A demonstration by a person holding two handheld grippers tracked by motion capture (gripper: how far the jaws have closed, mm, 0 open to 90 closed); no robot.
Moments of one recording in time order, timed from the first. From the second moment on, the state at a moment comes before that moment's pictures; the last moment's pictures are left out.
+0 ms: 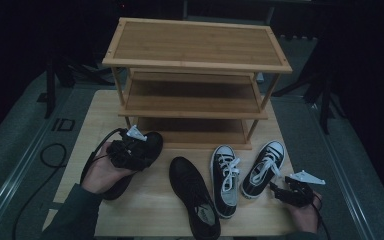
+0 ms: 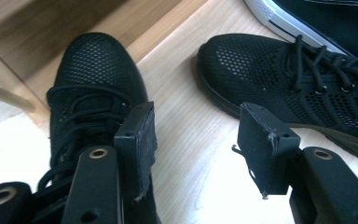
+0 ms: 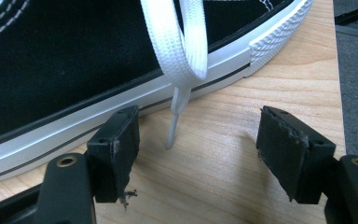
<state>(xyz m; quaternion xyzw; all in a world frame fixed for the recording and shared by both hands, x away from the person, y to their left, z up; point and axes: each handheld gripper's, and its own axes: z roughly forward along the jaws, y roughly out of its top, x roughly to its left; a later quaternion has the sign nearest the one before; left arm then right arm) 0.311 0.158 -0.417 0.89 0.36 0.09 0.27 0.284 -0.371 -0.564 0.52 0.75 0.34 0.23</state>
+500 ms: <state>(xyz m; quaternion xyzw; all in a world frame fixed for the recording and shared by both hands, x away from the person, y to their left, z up) 0.306 0.142 -0.421 0.90 0.34 0.08 0.27 0.284 -0.371 -0.564 0.52 0.75 0.34 0.23</state>
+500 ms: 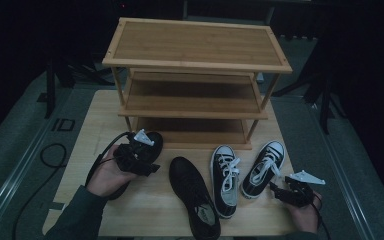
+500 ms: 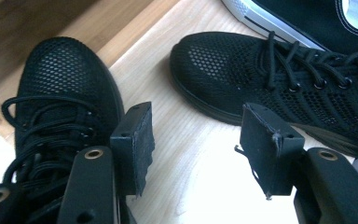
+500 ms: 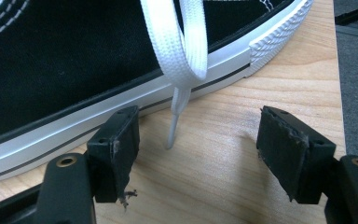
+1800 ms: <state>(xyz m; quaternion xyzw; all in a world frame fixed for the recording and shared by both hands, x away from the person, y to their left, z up) 0.293 0.114 -0.423 0.91 0.32 0.05 0.28 0.284 -0.371 -0.564 0.52 0.75 0.34 0.23</state>
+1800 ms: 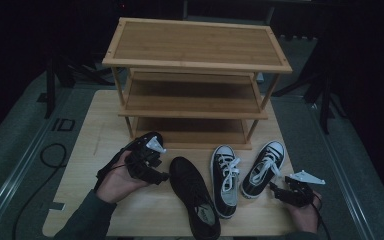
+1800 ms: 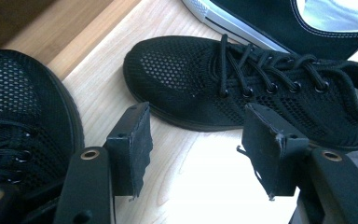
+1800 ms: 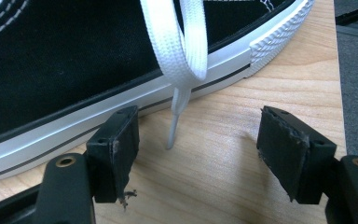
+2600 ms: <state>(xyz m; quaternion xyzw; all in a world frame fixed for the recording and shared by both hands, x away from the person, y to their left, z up) 0.281 0.087 -0.425 0.92 0.29 0.04 0.27 0.285 -0.371 -0.564 0.52 0.75 0.34 0.23</state>
